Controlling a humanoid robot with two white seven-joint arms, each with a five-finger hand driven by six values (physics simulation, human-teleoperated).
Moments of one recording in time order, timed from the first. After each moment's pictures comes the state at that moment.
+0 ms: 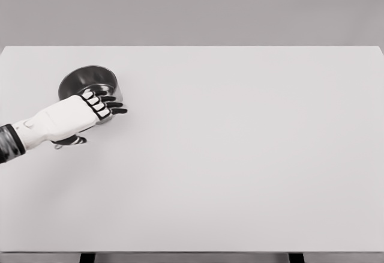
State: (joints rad) left arm -0.14 0.70 -0.12 -1.74 -0.69 -0.61 -0.44; right arm 0.06 0.00 -0.08 0.05 -0.27 -0.07 0.21
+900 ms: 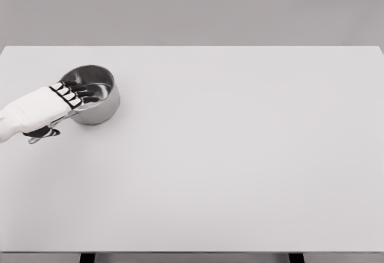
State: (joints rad) left arm -0.12 0.75 -0.03 -1.67 -0.69 -0.61 -0.44; right arm 0.06 0.00 -0.08 0.05 -0.27 -0.07 0.21
